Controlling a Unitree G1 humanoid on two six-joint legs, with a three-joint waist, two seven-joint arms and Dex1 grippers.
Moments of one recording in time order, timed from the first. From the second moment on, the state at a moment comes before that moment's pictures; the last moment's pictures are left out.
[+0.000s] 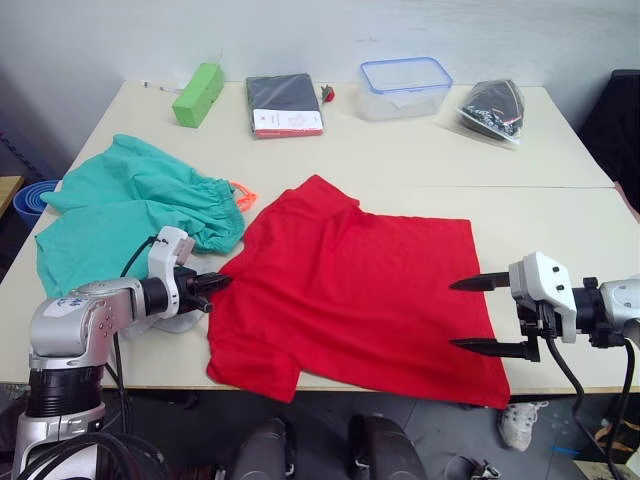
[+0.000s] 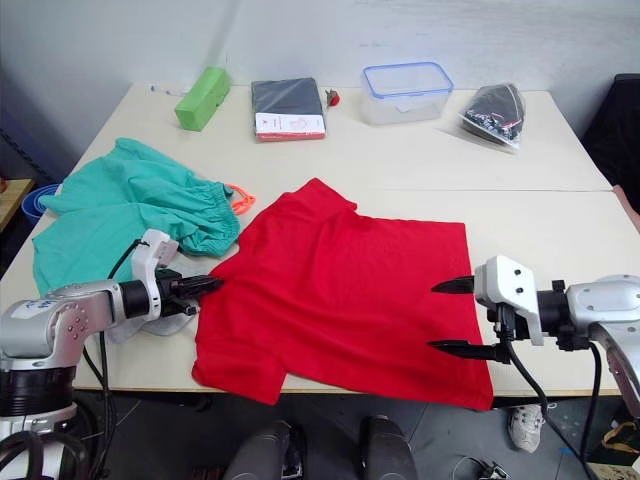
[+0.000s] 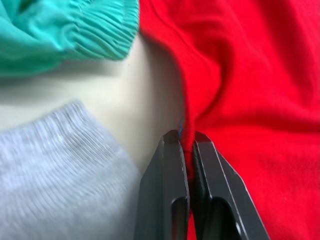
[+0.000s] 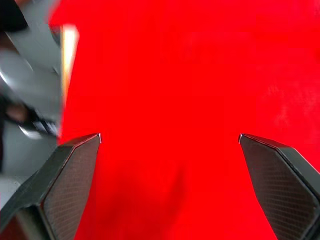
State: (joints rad) left arm -0.35 0.69 0.22 -0.15 -0.48 1.13 -0.68; right arm -0.07 -1.05 -0.20 -0.26 0.43 0.27 1.31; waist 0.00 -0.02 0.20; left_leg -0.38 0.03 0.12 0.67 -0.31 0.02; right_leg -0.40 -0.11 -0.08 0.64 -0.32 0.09
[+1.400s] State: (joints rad) left arm 0.11 1.08 0.03 -0.41 -0.11 0.09 -1.15; right arm 0.21 -1.03 -0.22 0.38 -0.18 -1.29 0.97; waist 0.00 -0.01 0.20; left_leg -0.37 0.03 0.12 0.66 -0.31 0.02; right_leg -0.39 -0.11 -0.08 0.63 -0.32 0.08
